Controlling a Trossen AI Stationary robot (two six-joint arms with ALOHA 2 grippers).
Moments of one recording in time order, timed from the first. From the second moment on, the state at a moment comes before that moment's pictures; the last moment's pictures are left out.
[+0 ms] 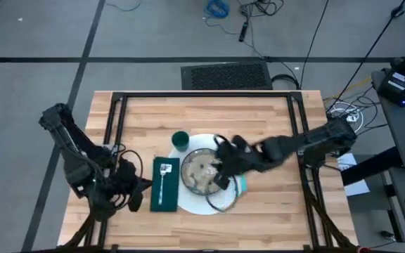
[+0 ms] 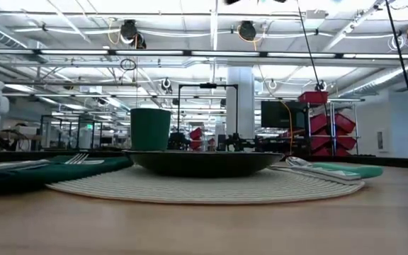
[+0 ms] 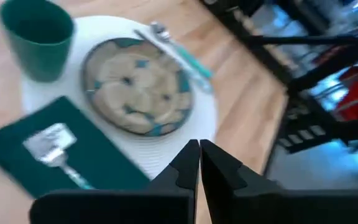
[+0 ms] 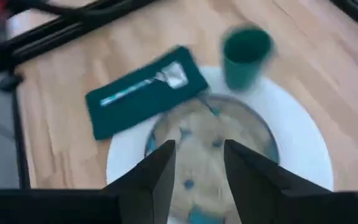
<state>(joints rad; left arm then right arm) -0.94 1.18 1.11 -0.90 -0.85 -1.53 0.24 1.68 1.63 -0.75 0.31 0.41</state>
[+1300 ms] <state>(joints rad) -0.97 1.26 1.11 -0.63 -0.82 -1.58 -0.06 2.21 1.79 -0.57 0.06 -0.31</state>
